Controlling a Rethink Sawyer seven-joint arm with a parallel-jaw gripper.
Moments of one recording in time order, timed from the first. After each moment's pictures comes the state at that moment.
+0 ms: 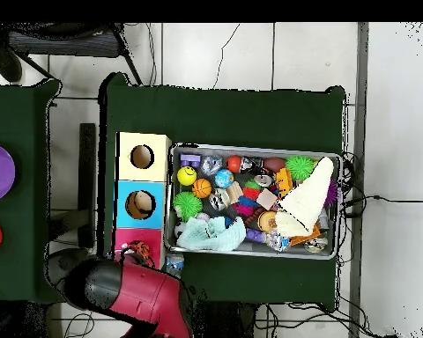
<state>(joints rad) 0.45 -0.72 -0.47 1.97 0.47 0.65 2.26</state>
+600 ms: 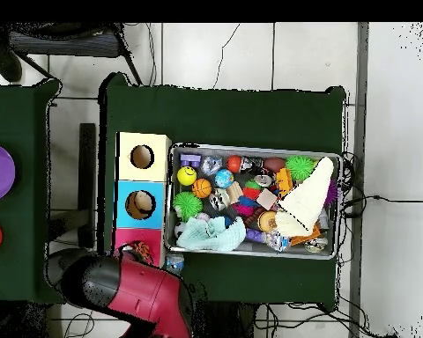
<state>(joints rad) 0.46 -0.72 -0.48 1.95 0.48 0.66 2.26</state>
